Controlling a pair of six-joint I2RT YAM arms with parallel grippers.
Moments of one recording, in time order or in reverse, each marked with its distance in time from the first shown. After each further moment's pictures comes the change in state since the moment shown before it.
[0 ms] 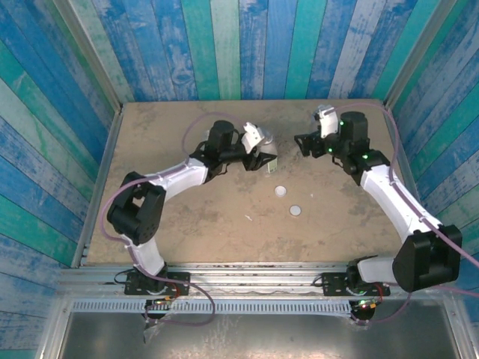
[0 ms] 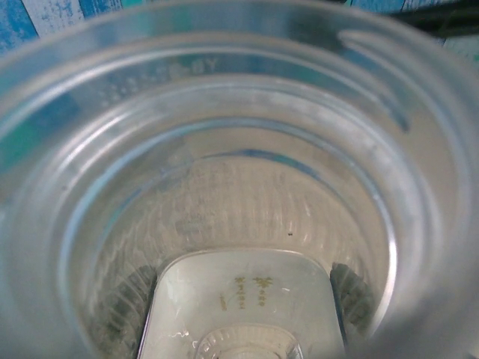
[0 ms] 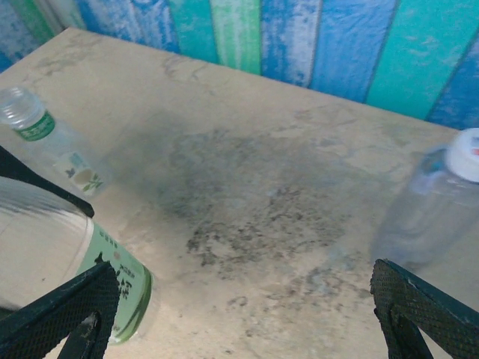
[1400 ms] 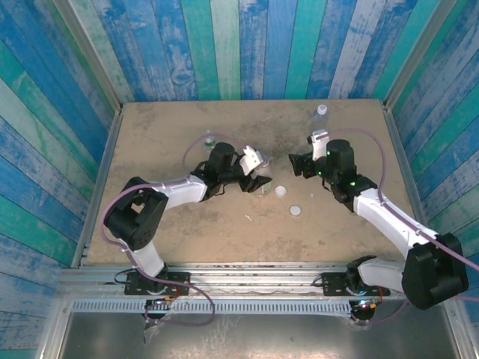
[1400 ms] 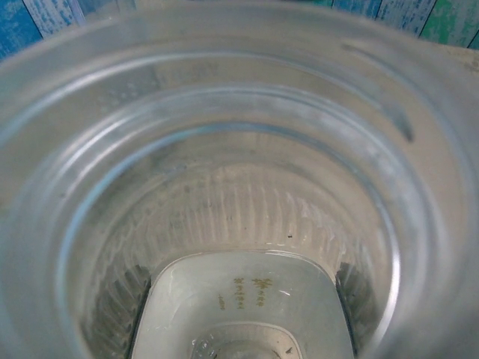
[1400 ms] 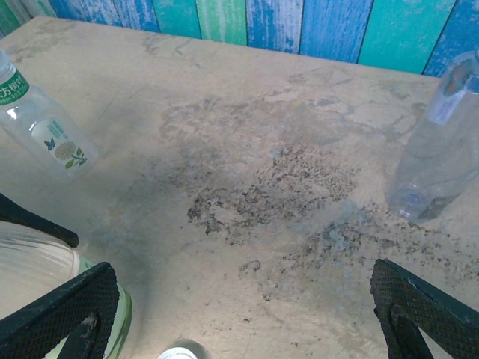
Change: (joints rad) left arm -0.050 -0.023 -0.208 0.067 -0.081 0.047; right arm 0.115 -0.128 -0.310 0.228 0.203 0.112
